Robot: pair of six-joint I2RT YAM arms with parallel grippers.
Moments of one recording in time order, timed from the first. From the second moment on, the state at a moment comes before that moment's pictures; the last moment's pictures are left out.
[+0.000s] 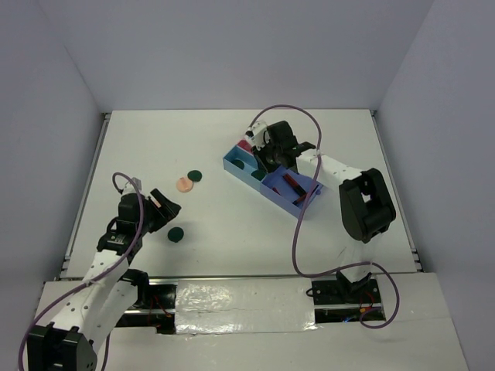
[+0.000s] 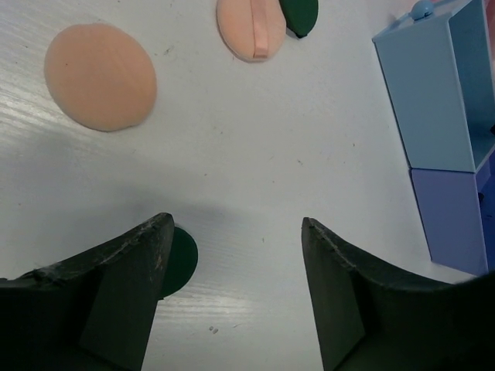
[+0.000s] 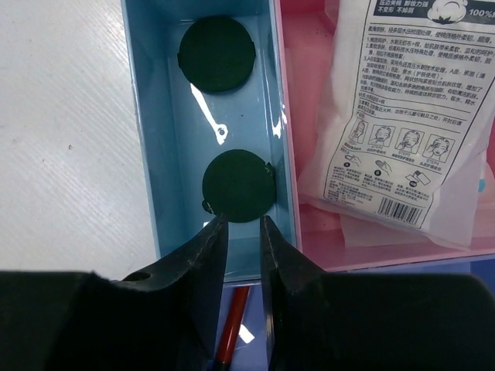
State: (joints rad) left arm -0.13 0.70 0.38 -0.30 0.03 -0.77; right arm 0.48 1.82 1.32 -0.27 -0.18 -0.24
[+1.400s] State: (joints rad) left arm -0.36 1.24 0.62 -0.56 -0.19 -0.93; right arm 0.17 1.33 0.97 -0.33 -0.97 -0.32
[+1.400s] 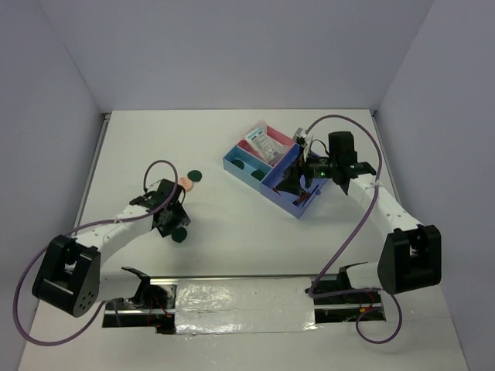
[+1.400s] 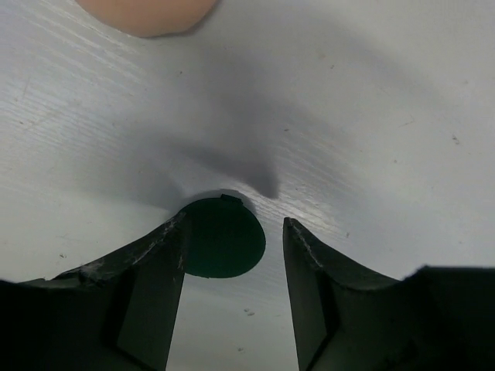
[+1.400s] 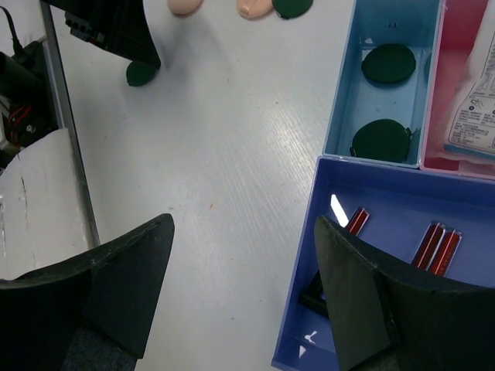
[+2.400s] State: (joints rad) left arm -0.51 1.47 0.79 -0.69 -0.35 -0.89; right arm 0.14 1.33 0.96 -0.32 -0.96 -0.30
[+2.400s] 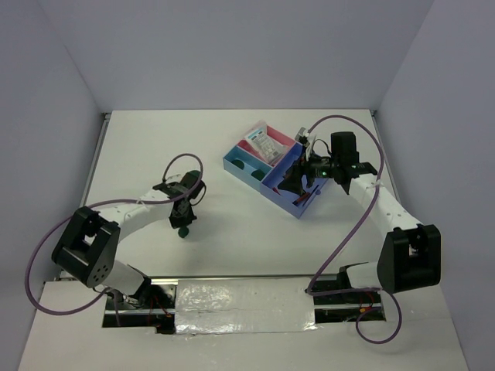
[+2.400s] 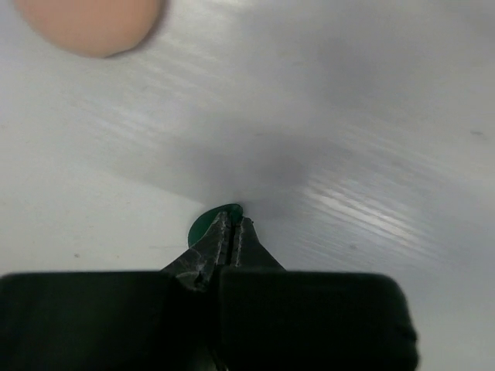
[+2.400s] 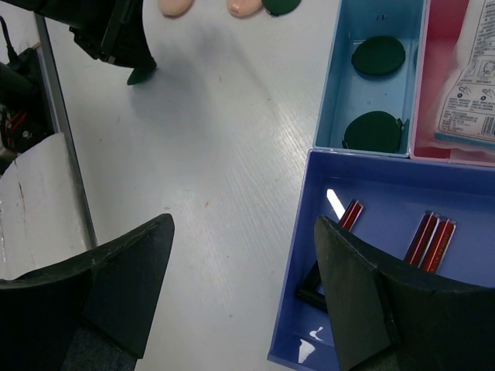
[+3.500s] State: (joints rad) left arm -0.51 2.01 1.56 -0.13 0.14 -0.66; right arm 0.13 1.33 0.96 -0.32 -0.95 -0.29
